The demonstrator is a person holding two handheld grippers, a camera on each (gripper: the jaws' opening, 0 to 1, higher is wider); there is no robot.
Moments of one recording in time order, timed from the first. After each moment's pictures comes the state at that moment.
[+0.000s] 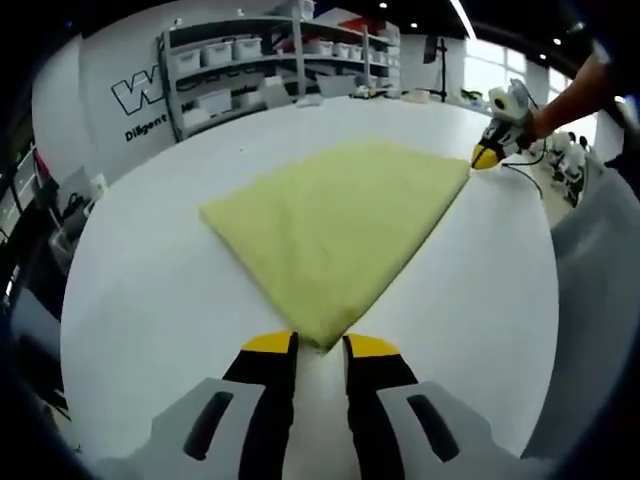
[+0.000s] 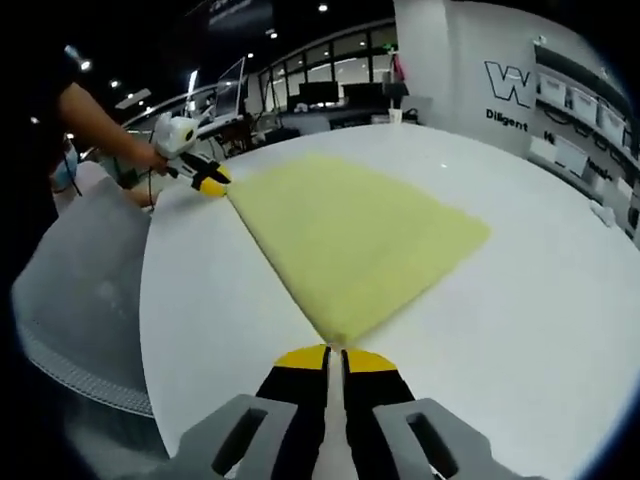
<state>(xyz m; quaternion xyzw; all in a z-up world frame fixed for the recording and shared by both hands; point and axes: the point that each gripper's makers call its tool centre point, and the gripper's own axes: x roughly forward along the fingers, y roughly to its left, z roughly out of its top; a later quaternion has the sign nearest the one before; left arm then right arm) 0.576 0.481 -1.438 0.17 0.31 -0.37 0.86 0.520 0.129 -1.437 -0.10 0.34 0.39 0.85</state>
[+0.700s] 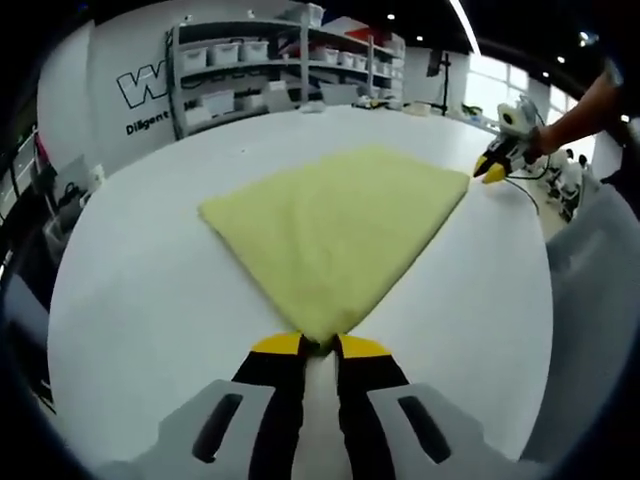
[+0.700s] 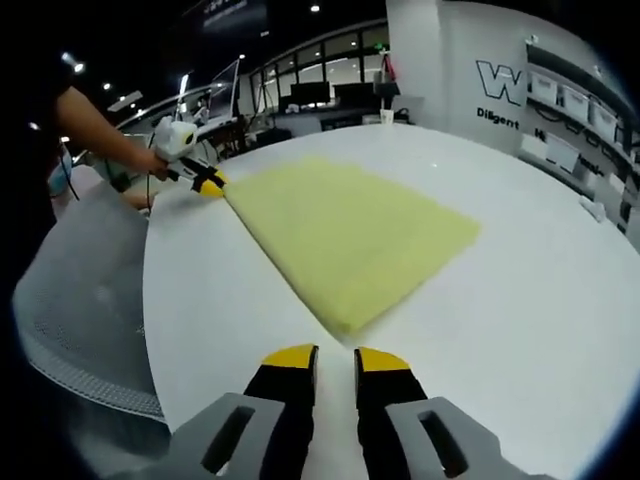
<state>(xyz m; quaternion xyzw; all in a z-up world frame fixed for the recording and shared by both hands) 0.578 0.475 -1.441 0.14 0.32 -0.38 0.86 0.516 0.122 -1.429 -0.11 0.34 0.37 0.86</state>
